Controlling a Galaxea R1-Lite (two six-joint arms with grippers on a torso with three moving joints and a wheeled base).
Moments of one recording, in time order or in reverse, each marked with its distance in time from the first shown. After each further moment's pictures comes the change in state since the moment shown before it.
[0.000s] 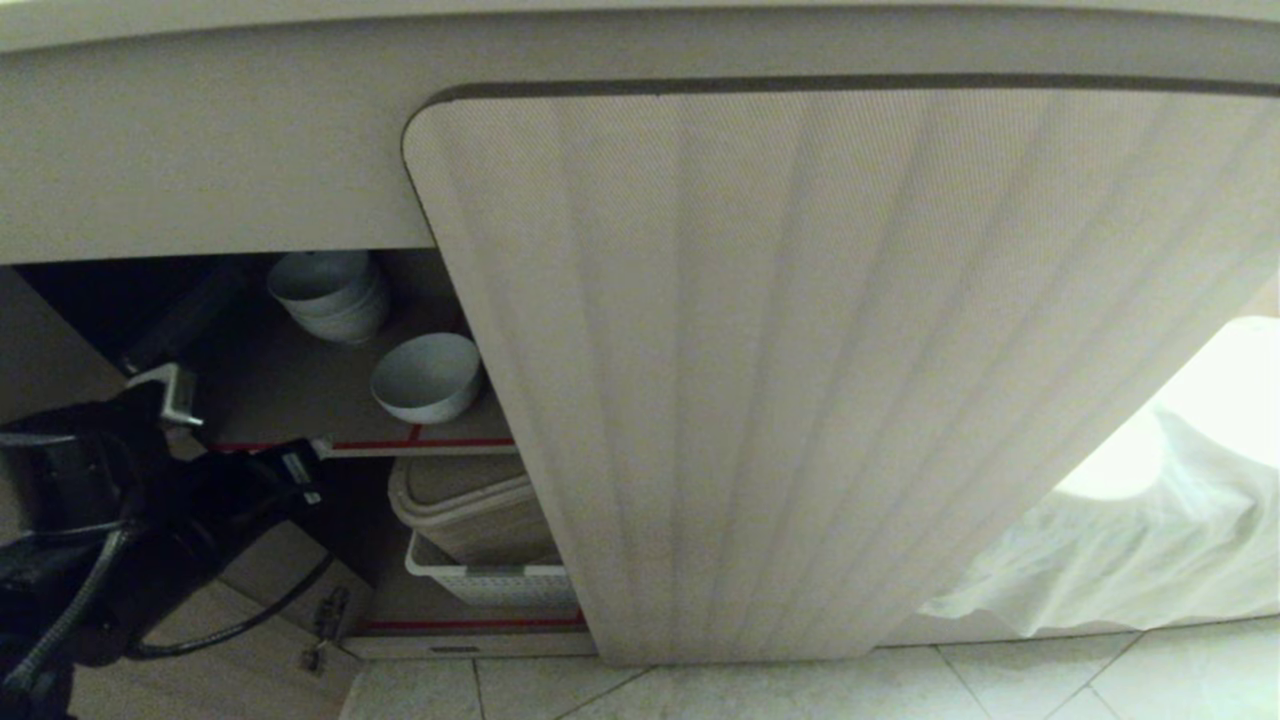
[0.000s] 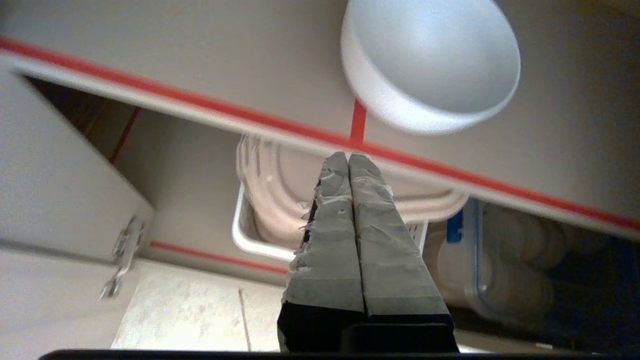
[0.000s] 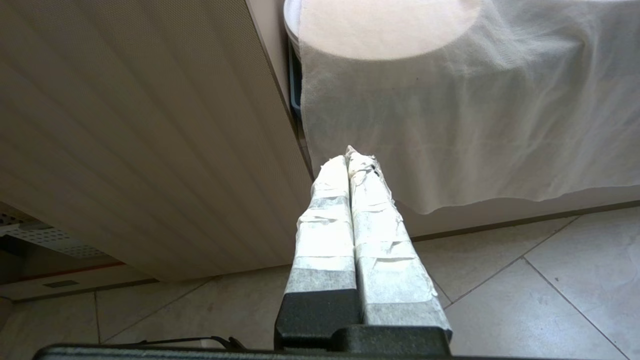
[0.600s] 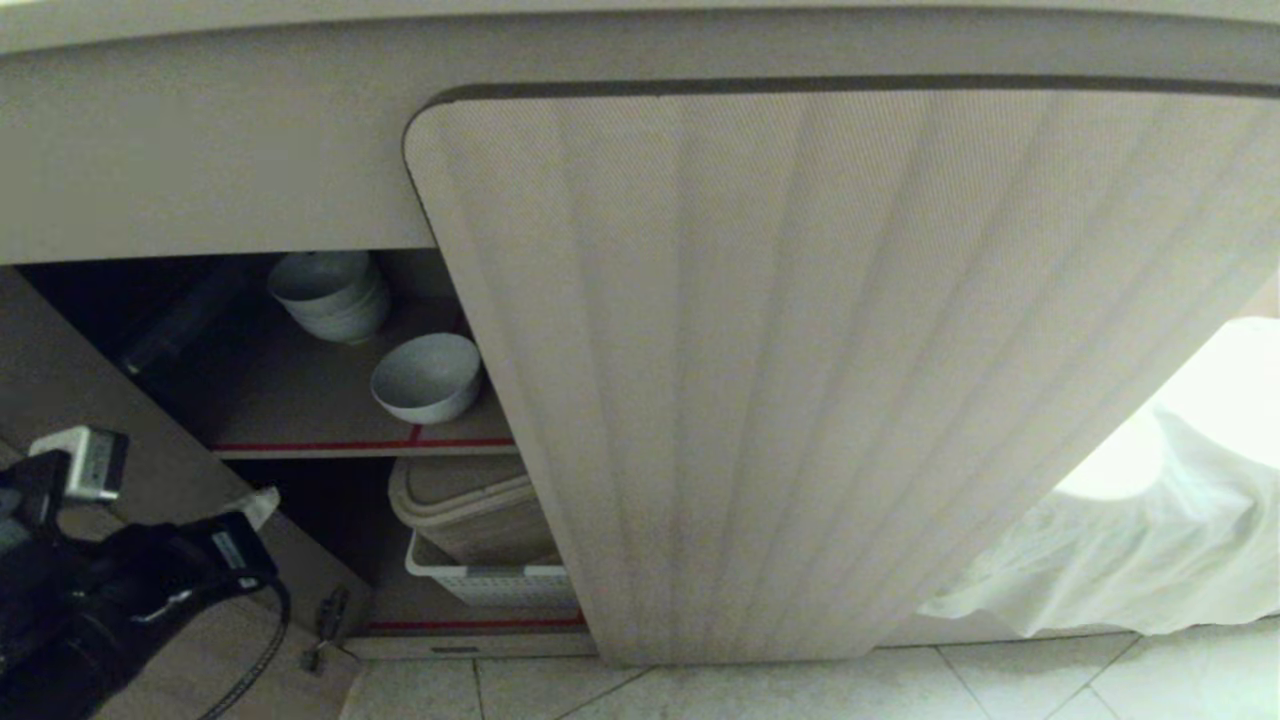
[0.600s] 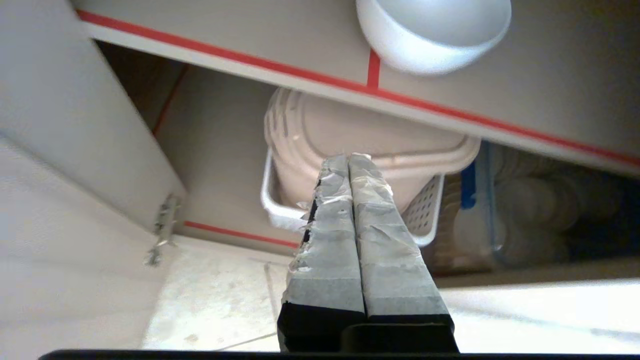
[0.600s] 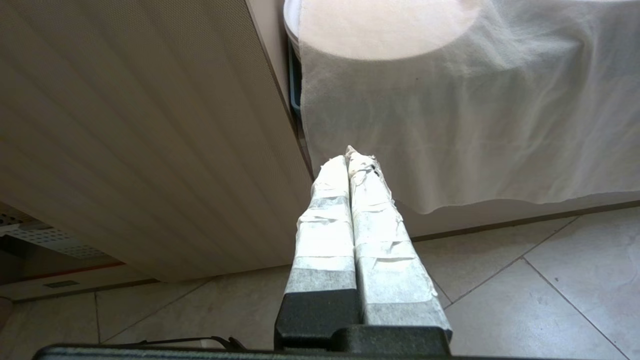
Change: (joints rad) left arm 0.003 -0.221 0.201 0.007 0.014 0.064; right arm 0.000 0.000 0.000 0.000 0.000 0.000
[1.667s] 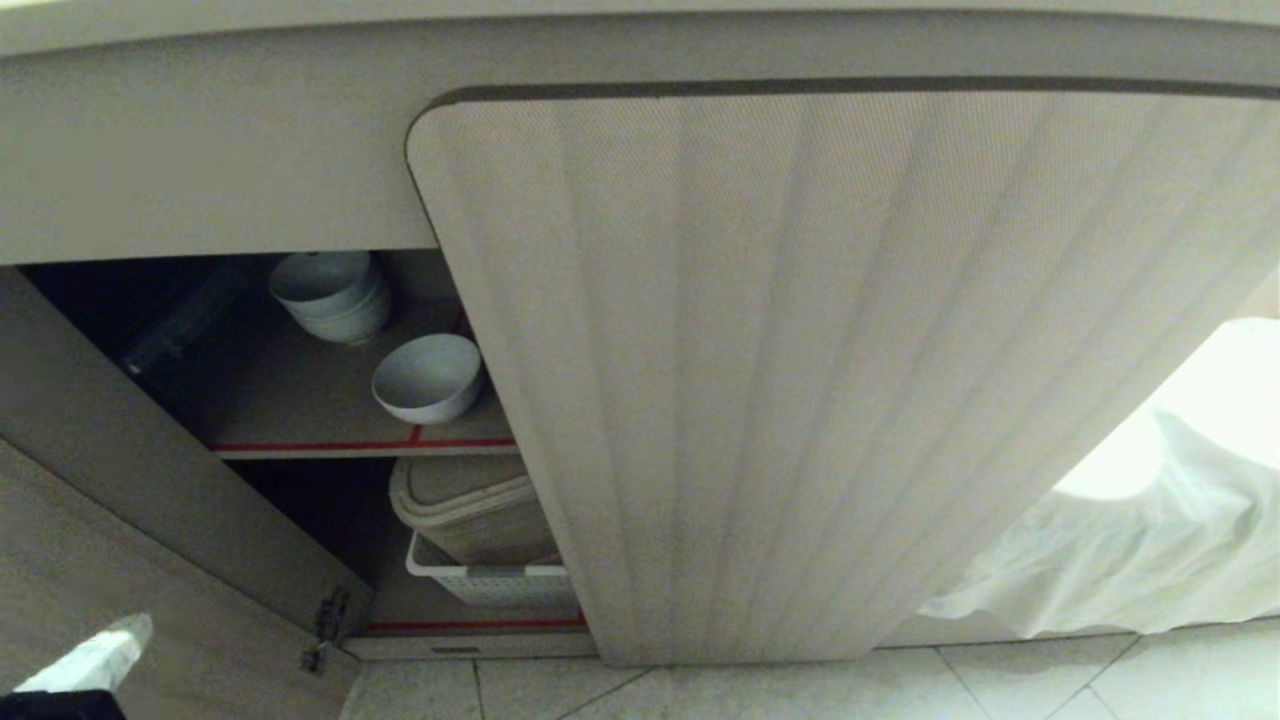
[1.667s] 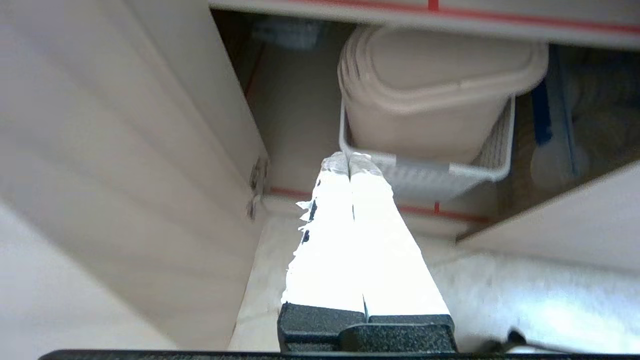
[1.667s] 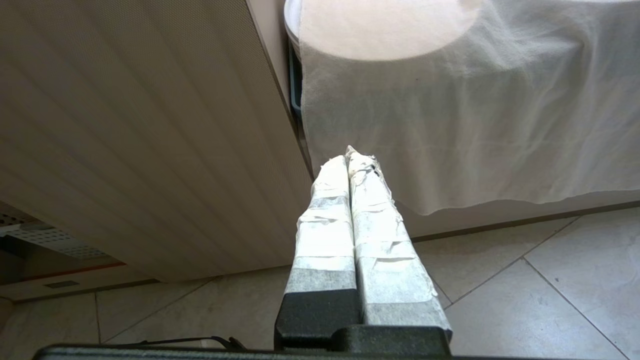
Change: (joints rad) left arm 0.101 -0.555 0.110 0.454 -0.004 0.226; right arm 0.000 0.000 0.000 0.000 0.000 0.000
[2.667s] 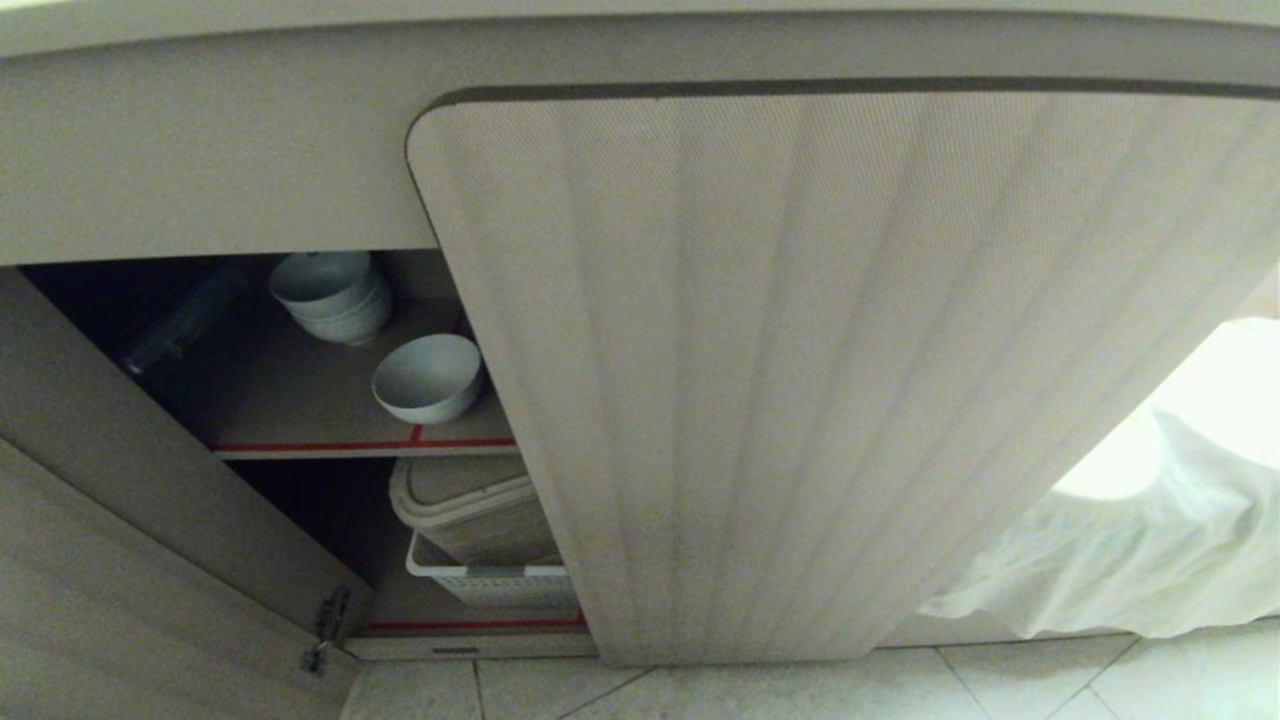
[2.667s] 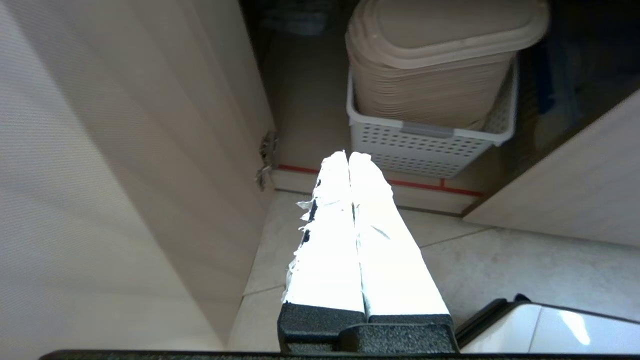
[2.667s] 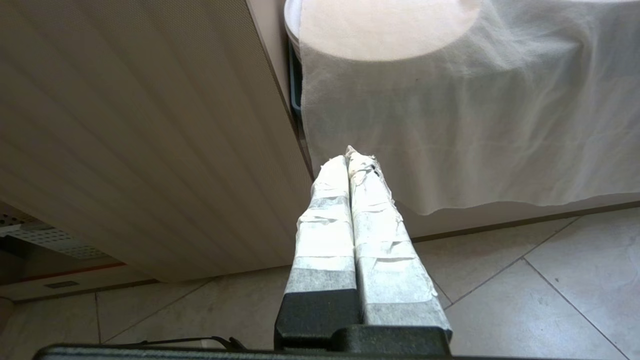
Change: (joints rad) left arm 0.120 -0.506 0.000 0.481 -0.101 0.045; right arm 0.000 0.000 0.000 0.000 0.000 0.000
